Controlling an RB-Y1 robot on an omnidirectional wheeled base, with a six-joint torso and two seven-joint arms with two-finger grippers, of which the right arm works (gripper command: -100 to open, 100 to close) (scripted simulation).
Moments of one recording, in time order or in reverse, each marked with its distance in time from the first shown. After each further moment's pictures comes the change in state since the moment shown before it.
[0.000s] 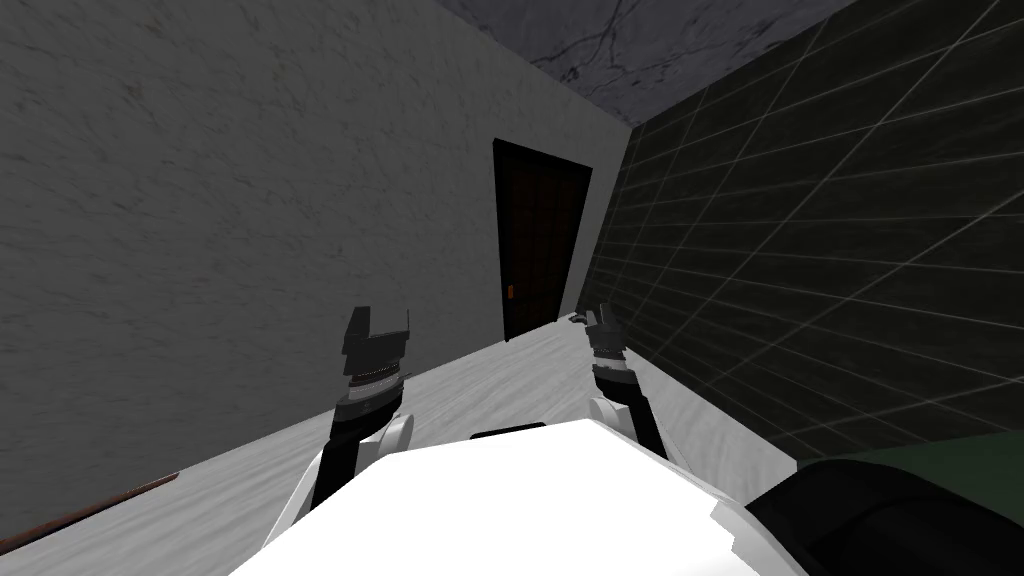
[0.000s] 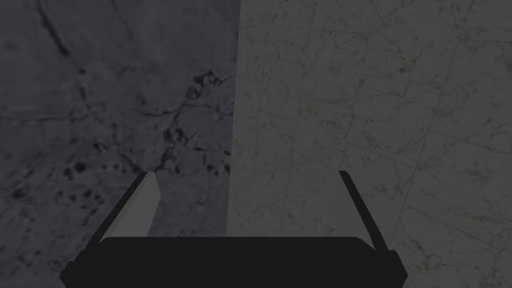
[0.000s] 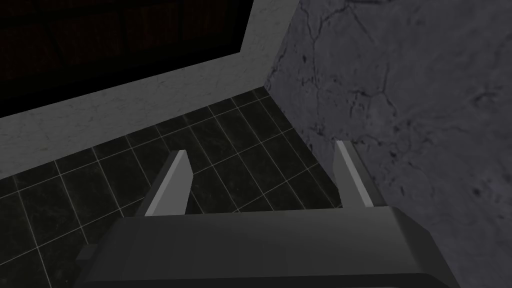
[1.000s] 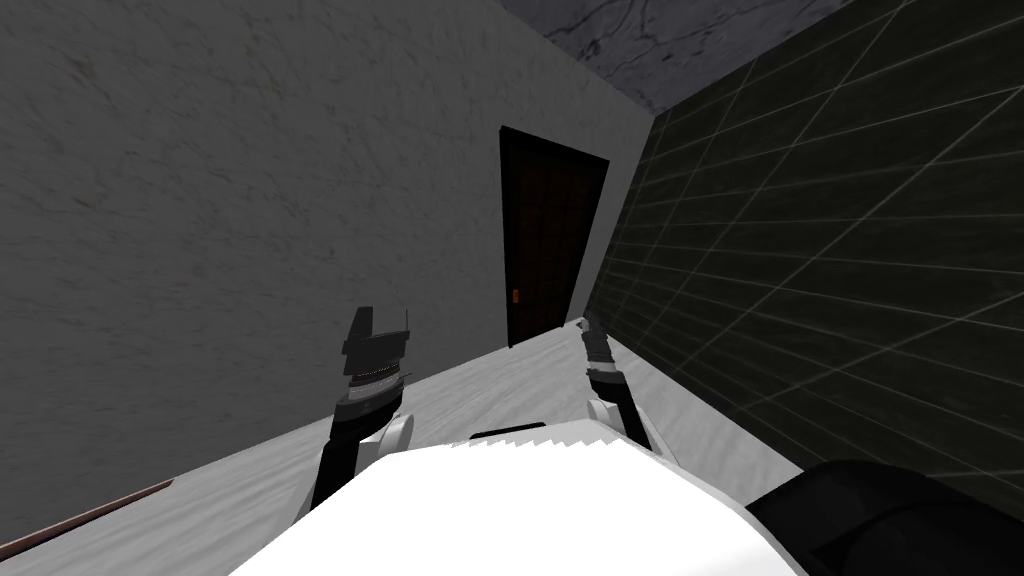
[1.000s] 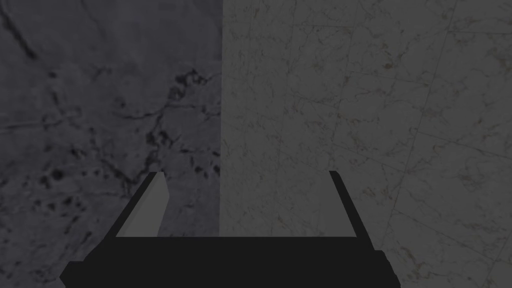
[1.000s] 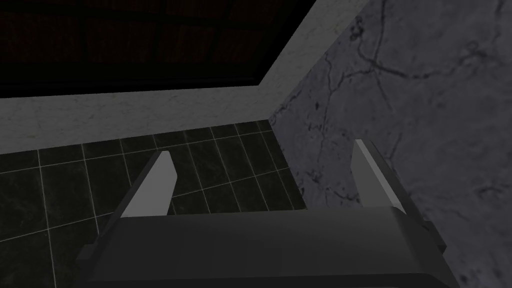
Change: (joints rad) arm -0.055 -0.031 -0.021 0.195 0.083 -0.063 0.151
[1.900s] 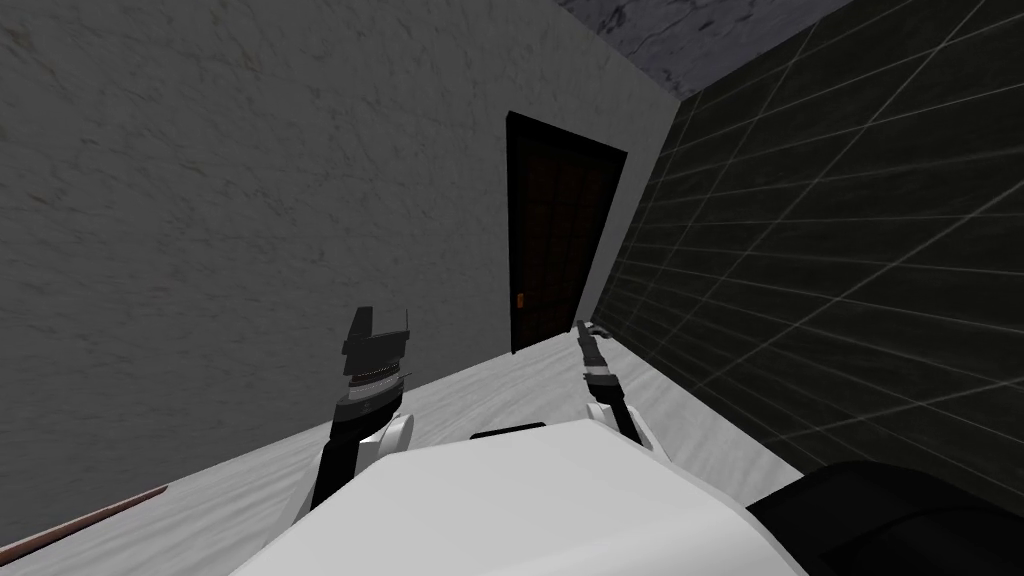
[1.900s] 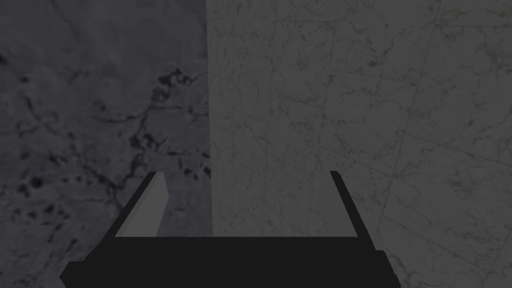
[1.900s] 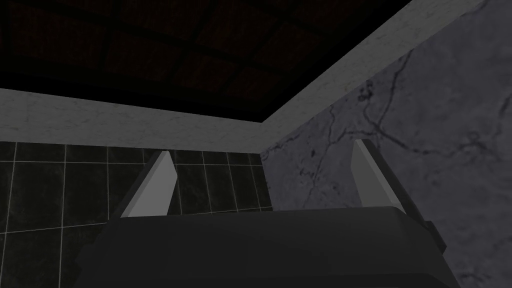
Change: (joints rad) arm -0.051 -0.021 -0.023 0.186 0.077 -0.061 0.144
